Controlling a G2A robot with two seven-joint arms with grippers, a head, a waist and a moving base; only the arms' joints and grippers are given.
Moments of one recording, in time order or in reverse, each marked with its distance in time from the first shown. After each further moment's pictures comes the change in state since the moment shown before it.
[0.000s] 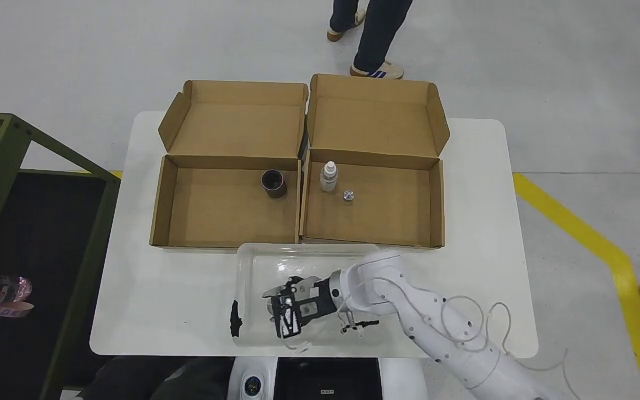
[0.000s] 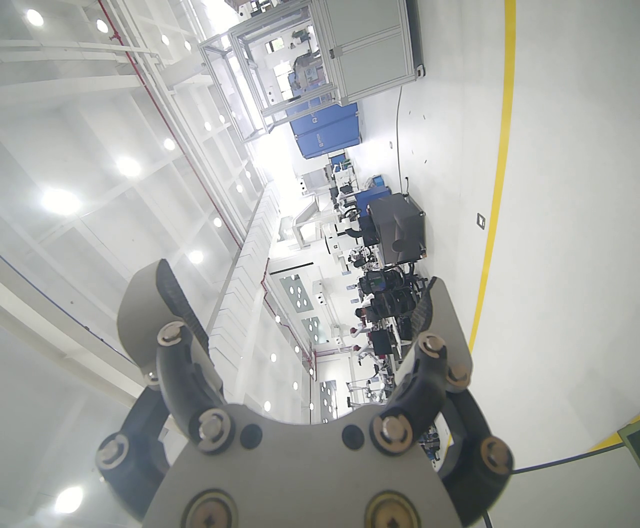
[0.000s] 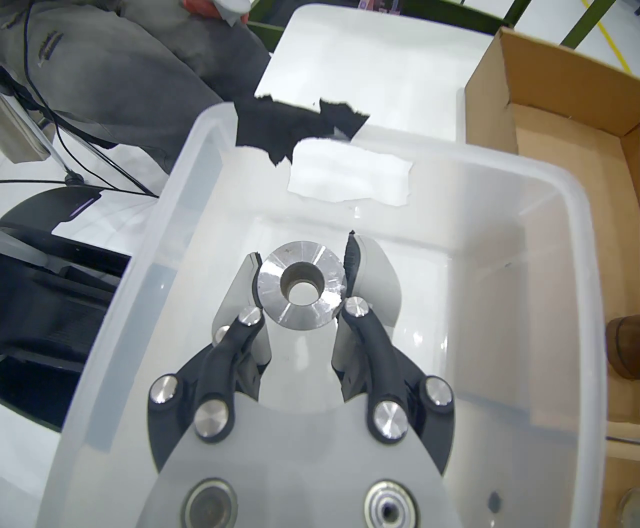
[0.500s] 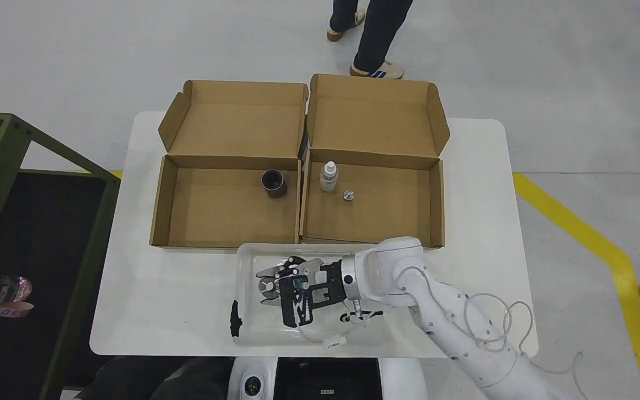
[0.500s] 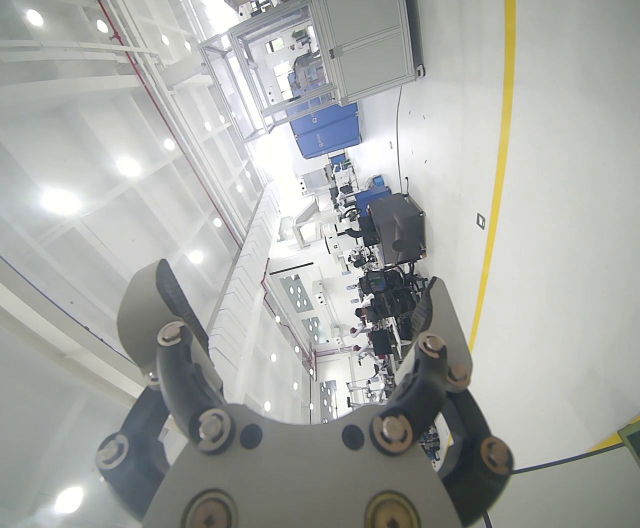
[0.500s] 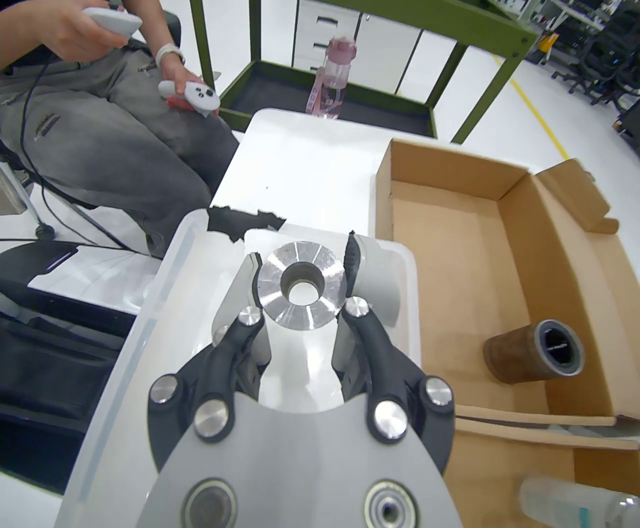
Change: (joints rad) left arm 0.000 0.000 0.000 0.000 0.000 0.000 0.000; right arm -0.014 0.026 0.101 -0.146 0.032 0.025 -0.099
